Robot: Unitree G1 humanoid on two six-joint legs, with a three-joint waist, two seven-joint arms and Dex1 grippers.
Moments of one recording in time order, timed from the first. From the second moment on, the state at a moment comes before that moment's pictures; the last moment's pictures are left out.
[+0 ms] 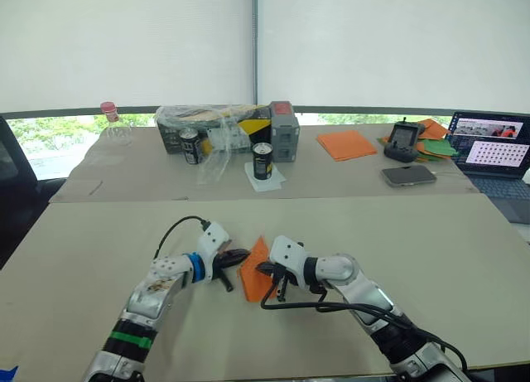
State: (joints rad) left arm -0.27 0.46 -0.16 0.09 -0.19 0.33 -0.82; right arm -0.42 -0.33 0.46 0.01 -0.07 0.35 0.80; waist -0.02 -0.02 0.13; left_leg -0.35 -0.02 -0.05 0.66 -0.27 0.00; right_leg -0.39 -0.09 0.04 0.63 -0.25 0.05
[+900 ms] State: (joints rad) left arm -0.36 0.38 -0.11 0.22 -0.27 0.33 -0.86; right arm -0.42 -0.33 0.46 0.01 -0.07 0.35 0.81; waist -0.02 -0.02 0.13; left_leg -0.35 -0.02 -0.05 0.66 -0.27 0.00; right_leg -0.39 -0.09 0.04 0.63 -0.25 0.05
